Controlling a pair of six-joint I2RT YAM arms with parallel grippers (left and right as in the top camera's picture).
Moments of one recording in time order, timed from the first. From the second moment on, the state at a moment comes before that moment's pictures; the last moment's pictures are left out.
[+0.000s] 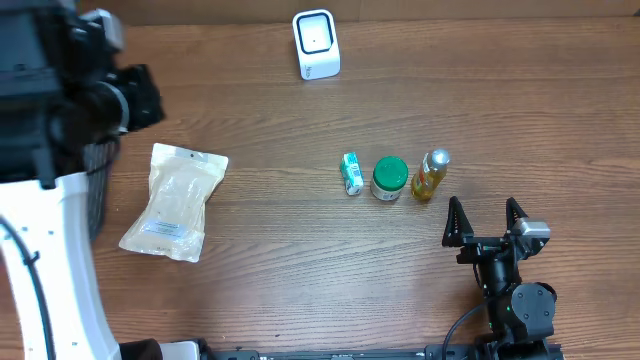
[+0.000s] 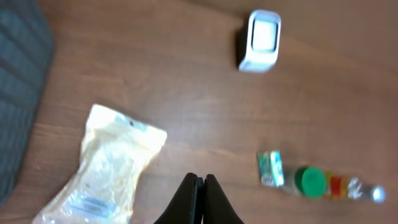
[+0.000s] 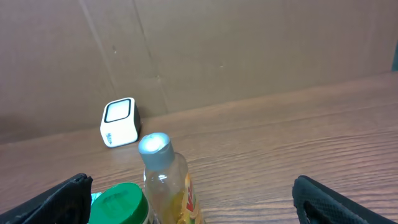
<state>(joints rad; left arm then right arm) 0.08 1.52 1.99 -1.38 0.21 -0.23 0.13 0.01 0.02 -0.02 0.08 0.23</state>
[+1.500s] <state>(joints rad) 0.03 1.53 0.88 -0.57 -0.22 -0.26 0.13 0.01 0.02 -0.02 0.08 0.23</state>
